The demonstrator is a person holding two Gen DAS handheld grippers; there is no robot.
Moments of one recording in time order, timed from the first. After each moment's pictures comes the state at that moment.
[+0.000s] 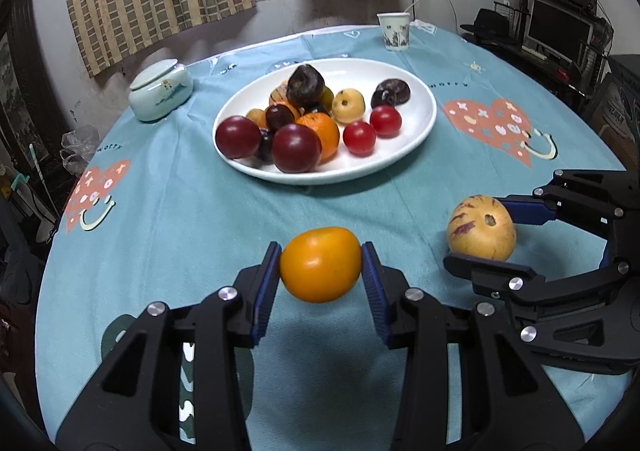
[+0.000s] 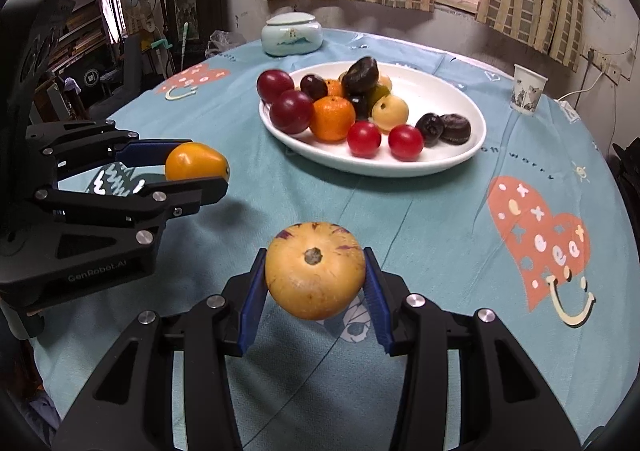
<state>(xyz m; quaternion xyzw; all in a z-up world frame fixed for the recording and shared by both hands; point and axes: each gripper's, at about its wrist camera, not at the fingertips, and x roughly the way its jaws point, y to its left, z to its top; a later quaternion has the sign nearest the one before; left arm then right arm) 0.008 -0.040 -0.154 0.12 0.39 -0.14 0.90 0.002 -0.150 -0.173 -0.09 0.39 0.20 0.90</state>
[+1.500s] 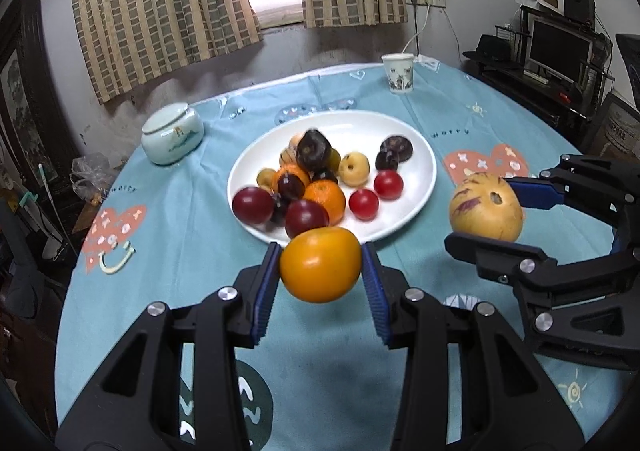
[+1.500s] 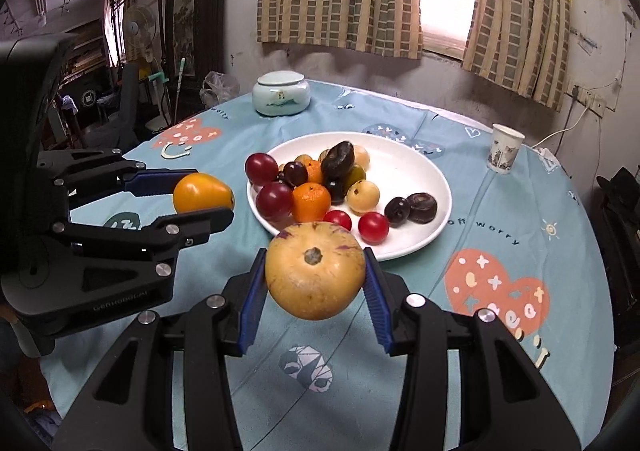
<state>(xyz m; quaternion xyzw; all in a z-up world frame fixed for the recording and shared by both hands) 0.018 -0.046 -0.110 0.12 0.34 -0.13 0.92 0.010 -0.158 -0.116 -0.09 0.32 0.19 0.92</state>
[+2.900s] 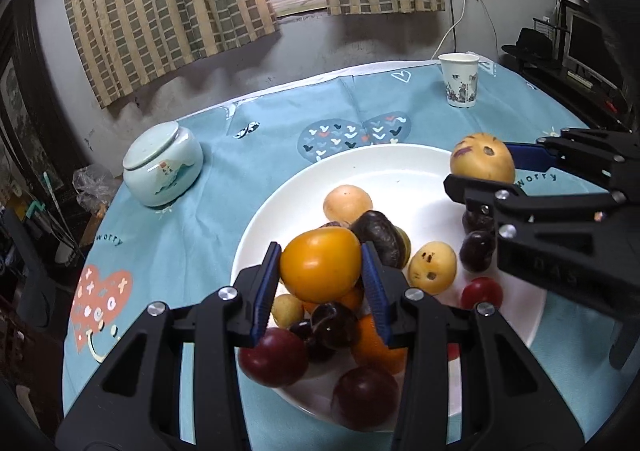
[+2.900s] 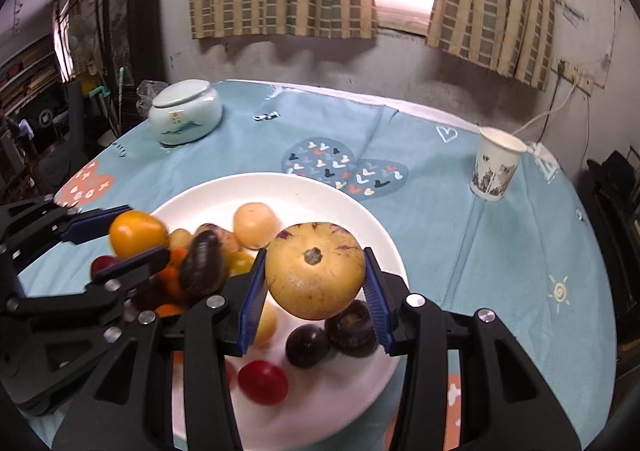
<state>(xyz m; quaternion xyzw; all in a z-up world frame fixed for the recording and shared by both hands) 0.173 -0.068 -0.123 0.14 0.35 -0.09 0.92 0.202 -0.184 -0.127 -0.06 0.35 0.12 0.93</state>
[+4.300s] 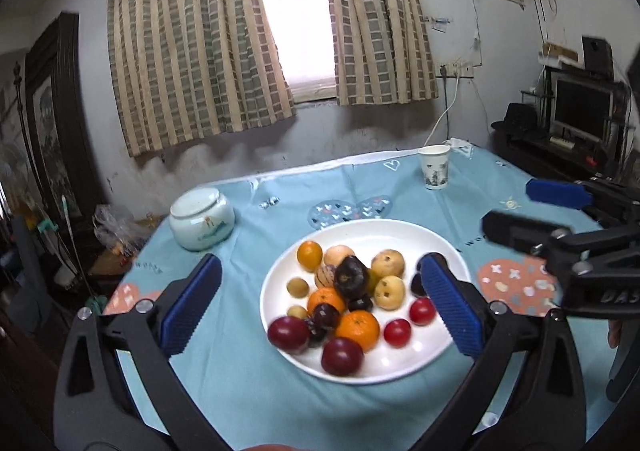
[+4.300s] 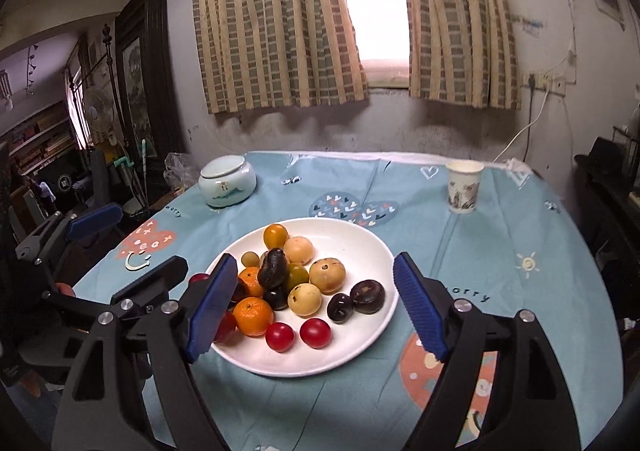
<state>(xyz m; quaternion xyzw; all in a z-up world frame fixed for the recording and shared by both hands) 0.067 -0.054 -0.054 0.09 0.22 -0.09 0.97 0.068 -0.210 -0.059 0.02 0.24 0.13 0.96</state>
